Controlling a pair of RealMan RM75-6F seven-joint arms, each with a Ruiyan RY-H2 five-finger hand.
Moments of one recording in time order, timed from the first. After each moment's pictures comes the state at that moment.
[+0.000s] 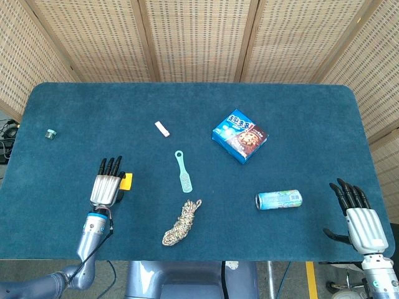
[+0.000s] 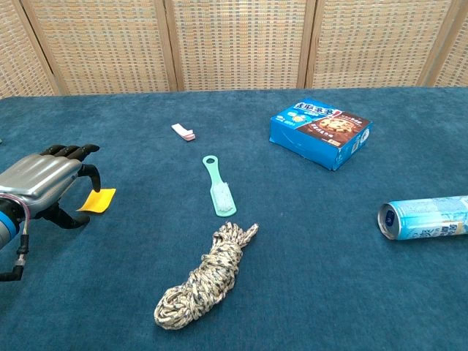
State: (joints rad) left arm -0.49 -1.84 -0.13 -1.12 1.20 1.21 0.56; right arm 0.09 -1.09 0.03 -1.68 -1.51 1.42 0.03
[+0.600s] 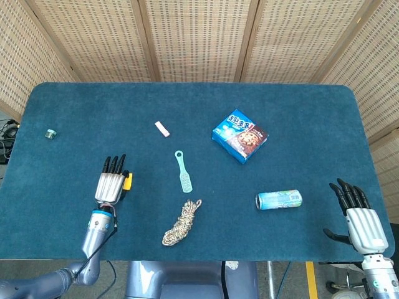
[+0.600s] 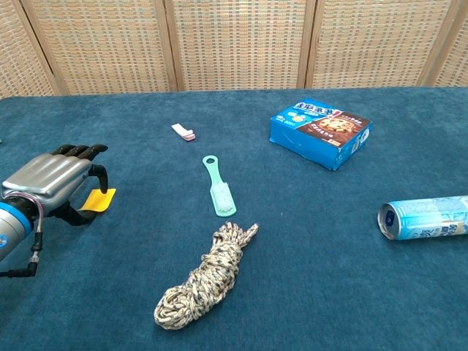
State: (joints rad) left arm -0.51 -1.88 -0.15 -1.06 1.20 1.18 0.56; right arm 0.09 -1.09 0.03 -1.69 -1.51 1.42 0.03
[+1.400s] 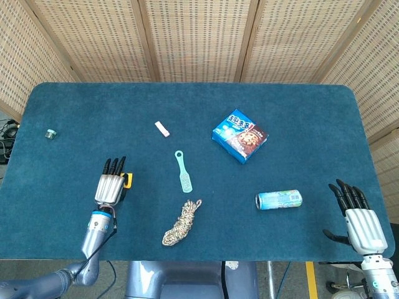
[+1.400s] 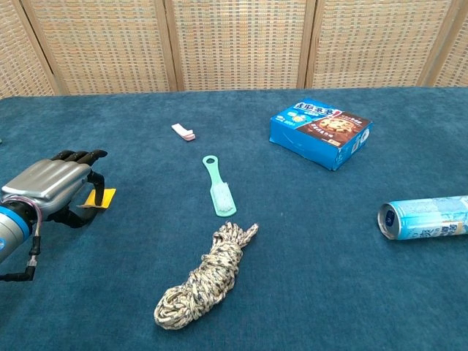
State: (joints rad) left arm -0.50 -1.87 -0.15 -1.06 1.20 1.16 0.53; right arm 0.09 -1.09 0.03 -1.69 -1.52 1.42 0.02
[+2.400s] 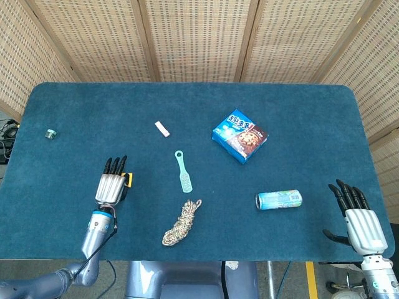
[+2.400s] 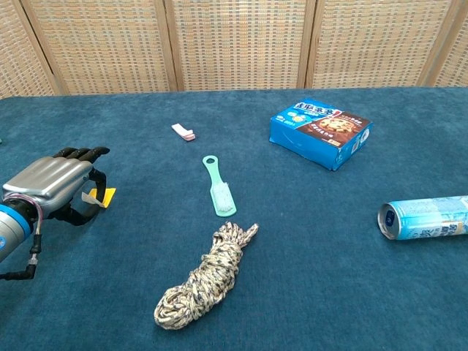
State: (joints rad) left arm -0.50 -1.87 -0.15 -1.07 1.22 1.17 0.51; right arm 0.09 -1.09 0.03 -1.69 -1.52 1.42 0.02
